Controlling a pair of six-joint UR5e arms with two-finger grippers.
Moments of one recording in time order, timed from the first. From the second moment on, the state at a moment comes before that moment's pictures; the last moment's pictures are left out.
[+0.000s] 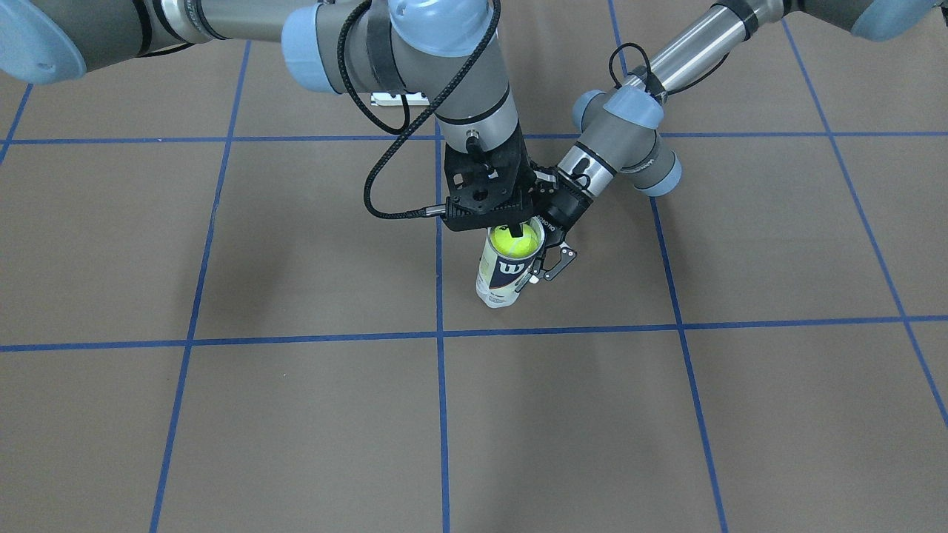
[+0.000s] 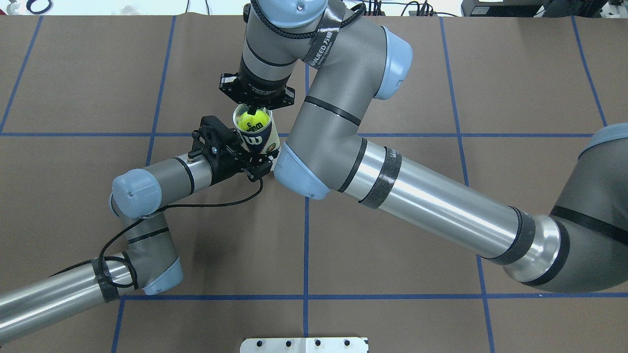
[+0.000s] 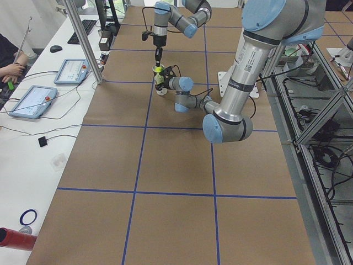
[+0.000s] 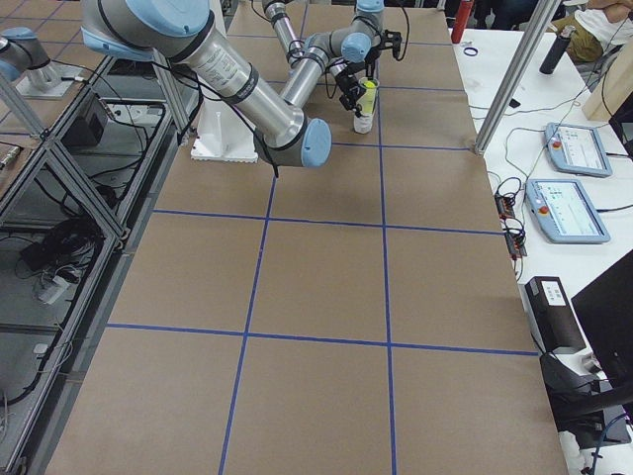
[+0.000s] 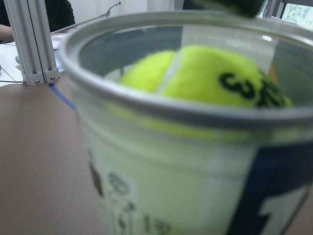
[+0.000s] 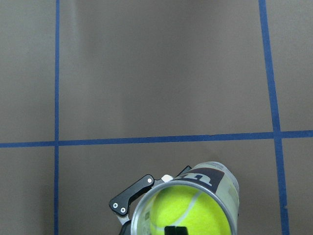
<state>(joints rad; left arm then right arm) -0.49 -2.08 -1.32 -2.95 -1.44 -0.56 0.66 -0.50 1.42 -1.45 2.01 1.30</state>
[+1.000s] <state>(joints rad) -0.49 -2.08 -1.32 -2.95 -1.44 -0.56 0.77 -0.51 1.45 -1.46 2.13 1.30</state>
